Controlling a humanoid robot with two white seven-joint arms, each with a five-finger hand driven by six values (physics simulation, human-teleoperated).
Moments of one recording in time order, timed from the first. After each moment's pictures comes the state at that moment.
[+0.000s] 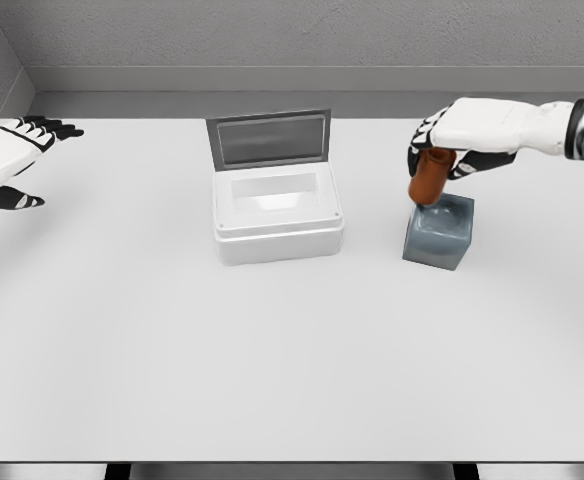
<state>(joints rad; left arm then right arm) -0.53 0.86 -0.49 -1.11 -0.55 -0.61 0.02 -0.94 -0.82 0.81 -1.38 0.23 -0.58 0.61</state>
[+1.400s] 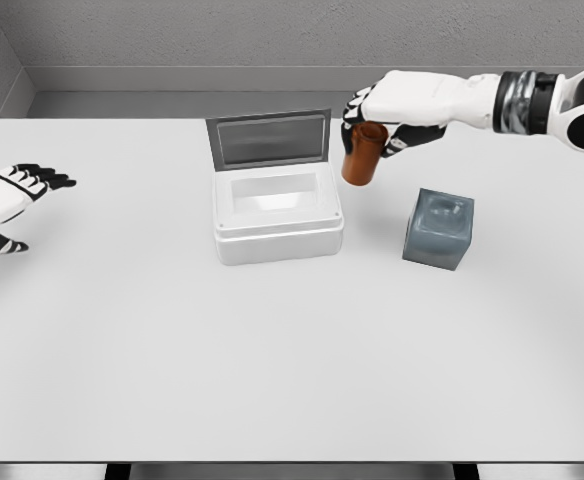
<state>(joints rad) -0.37 0.97 -0.48 -1.21 -0.54 -0.61 0.02 -1.02 -0.63 0.82 -1.32 0.24 -0.56 0.61</state>
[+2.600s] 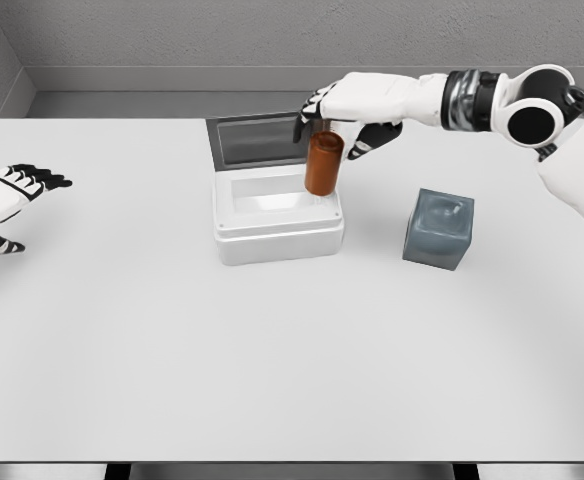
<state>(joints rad) -0.37 0.97 -0.48 -1.19 -0.54 -0.61 0.02 -1.05 -0.50 0.84 -1.23 0.27 -0.49 0.61</state>
